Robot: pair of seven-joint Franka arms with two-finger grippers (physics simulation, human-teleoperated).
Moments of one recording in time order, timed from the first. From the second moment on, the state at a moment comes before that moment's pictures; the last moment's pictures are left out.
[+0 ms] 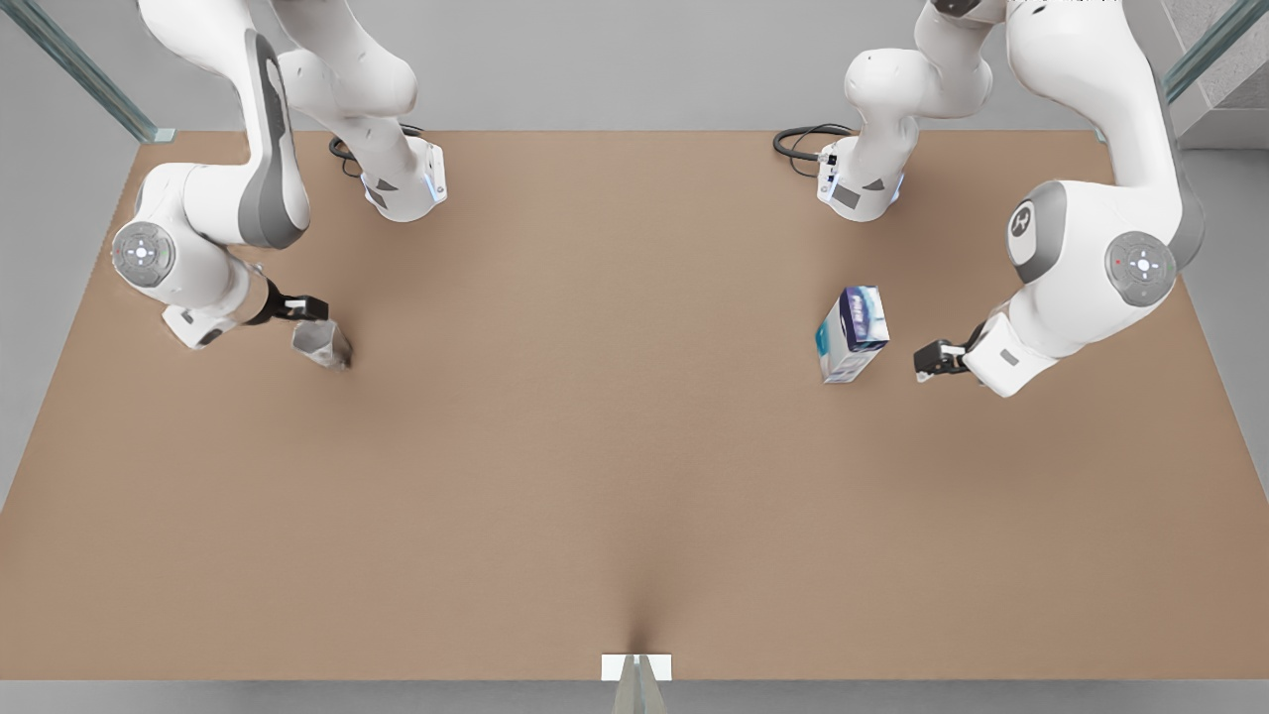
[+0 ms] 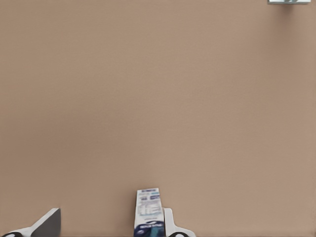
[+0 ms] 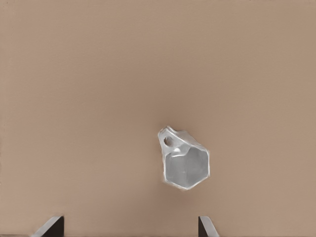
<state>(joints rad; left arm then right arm) -0.12 0.14 0.03 -1.65 -0.08 1.75 -0.04 -0.03 -0.13 0.05 -2.17 -0.03 1.81 -0.01</state>
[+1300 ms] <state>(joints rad) -0.12 0.15 0.01 -1.61 -0.09 1.71 -0.04 -0.18 0.01 -0.04 -2.44 -0.03 2.31 -0.11</state>
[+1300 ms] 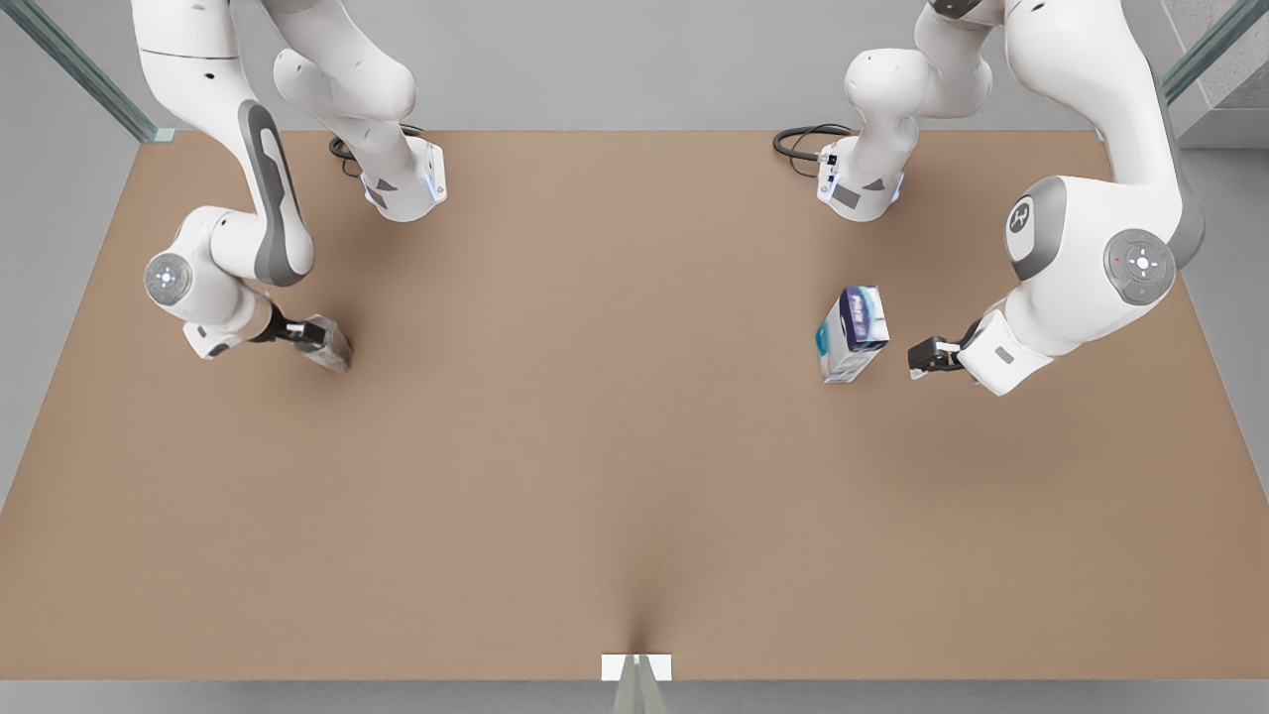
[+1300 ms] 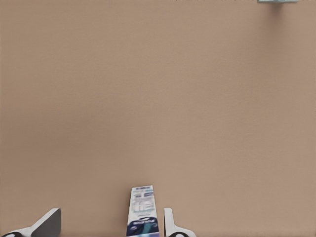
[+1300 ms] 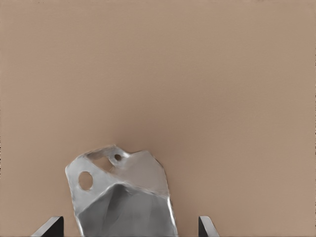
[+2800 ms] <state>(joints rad) -0.08 0.16 -0.03 -1.61 -0.09 1.71 -0.06 -0.26 0.18 -0.05 -2.46 -0.01 2.35 -0.17</state>
